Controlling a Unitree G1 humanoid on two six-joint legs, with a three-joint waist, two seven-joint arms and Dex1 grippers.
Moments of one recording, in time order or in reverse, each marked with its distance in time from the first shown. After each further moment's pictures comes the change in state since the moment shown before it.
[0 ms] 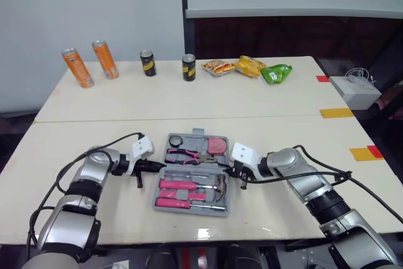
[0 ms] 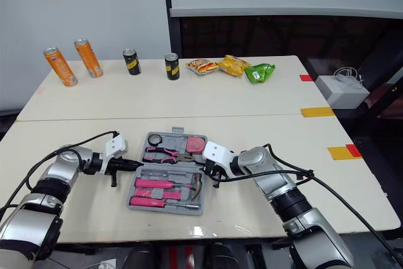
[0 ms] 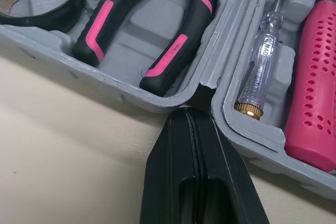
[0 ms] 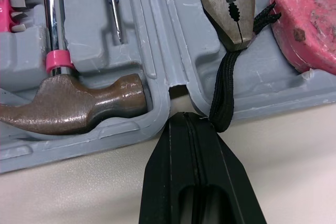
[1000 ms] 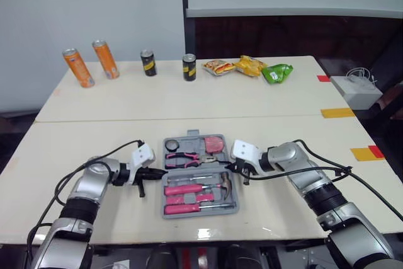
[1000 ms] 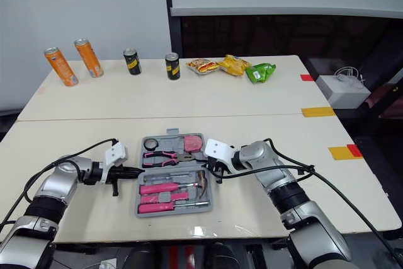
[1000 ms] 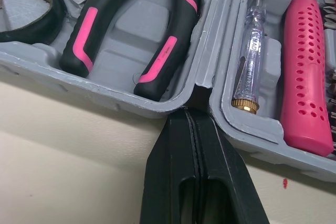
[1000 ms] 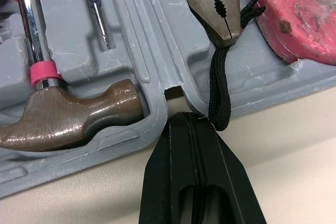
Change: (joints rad) left arm 0.198 0.001 0.032 -0.361 -0.028 0.209 0.050; right arm -0.033 0.019 -0.029 0.096 -0.051 -0.098 0.041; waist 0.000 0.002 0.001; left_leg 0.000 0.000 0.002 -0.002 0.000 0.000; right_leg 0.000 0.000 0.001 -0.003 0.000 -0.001
